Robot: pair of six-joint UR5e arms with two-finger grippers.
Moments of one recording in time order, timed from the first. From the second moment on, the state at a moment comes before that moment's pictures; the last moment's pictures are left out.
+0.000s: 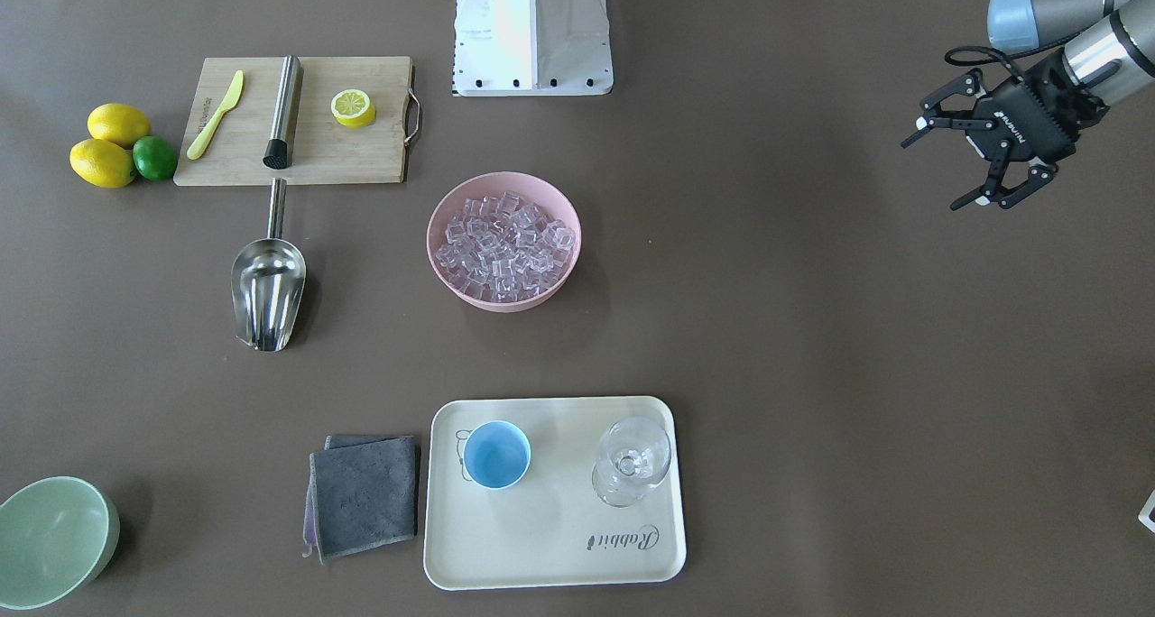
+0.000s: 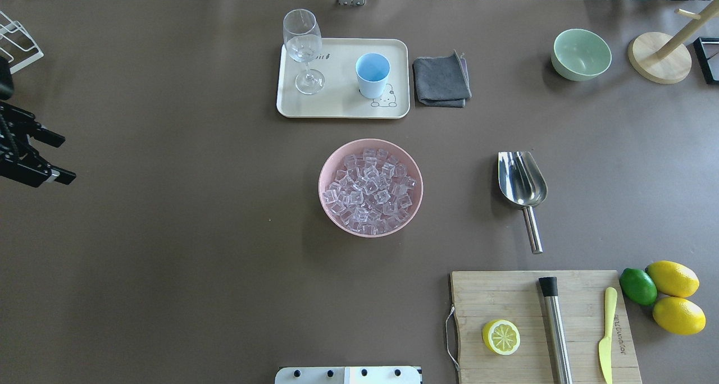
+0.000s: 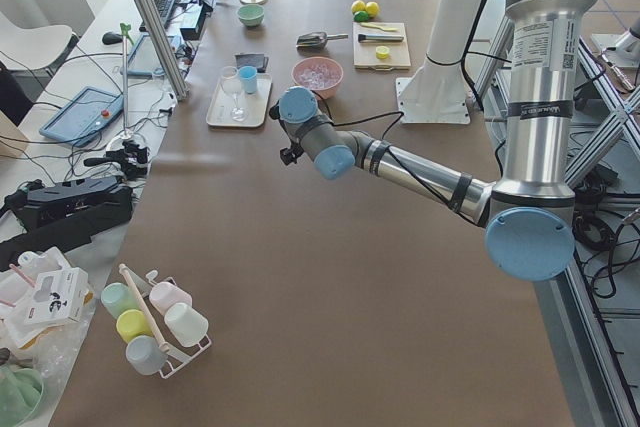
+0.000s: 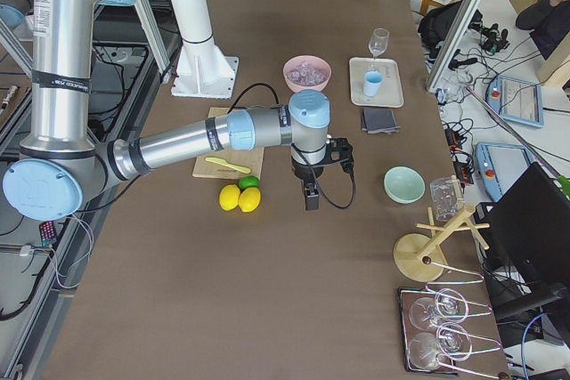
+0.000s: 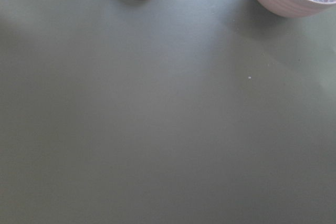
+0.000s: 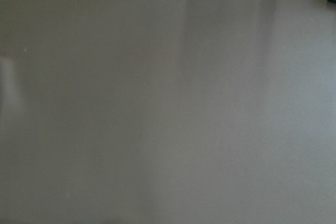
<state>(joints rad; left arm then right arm) -1.11 -1.57 -1.90 -2.11 -2.54 0.00 1.39 -1.67 2.02 -1.71 2.29 0.09</state>
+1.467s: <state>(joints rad) -0.65 -1.86 -1.72 -2.38 -2.19 0.14 0.70 -1.47 1.93 -1.49 2.14 0.95</state>
